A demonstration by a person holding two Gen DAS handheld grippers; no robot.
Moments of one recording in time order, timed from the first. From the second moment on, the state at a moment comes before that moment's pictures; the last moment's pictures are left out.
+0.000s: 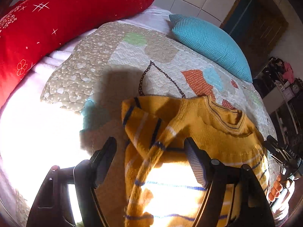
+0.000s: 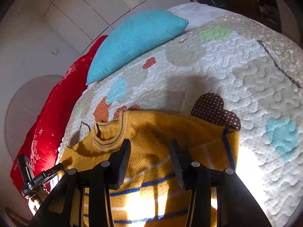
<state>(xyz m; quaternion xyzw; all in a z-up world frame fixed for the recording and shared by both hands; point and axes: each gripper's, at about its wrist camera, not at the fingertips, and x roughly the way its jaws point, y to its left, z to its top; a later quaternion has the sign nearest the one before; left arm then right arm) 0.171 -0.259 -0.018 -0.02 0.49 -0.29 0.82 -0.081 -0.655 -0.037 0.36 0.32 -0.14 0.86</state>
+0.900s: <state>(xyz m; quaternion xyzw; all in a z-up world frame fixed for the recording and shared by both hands) 0.071 -0.175 -0.029 0.08 0.50 -0.26 0.82 -0.234 -0.592 -0.055 0.30 0.39 -0.19 0.85</state>
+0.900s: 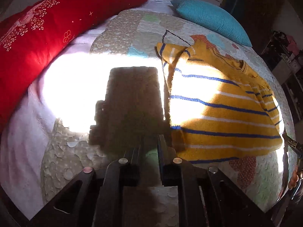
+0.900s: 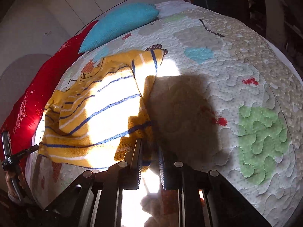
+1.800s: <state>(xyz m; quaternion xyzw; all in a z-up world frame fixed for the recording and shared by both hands) -0.023 -0.023 -0.038 -0.10 0.45 -0.15 0.87 -0.019 -0.243 -0.080 -0.15 0.45 -0.01 0.88</state>
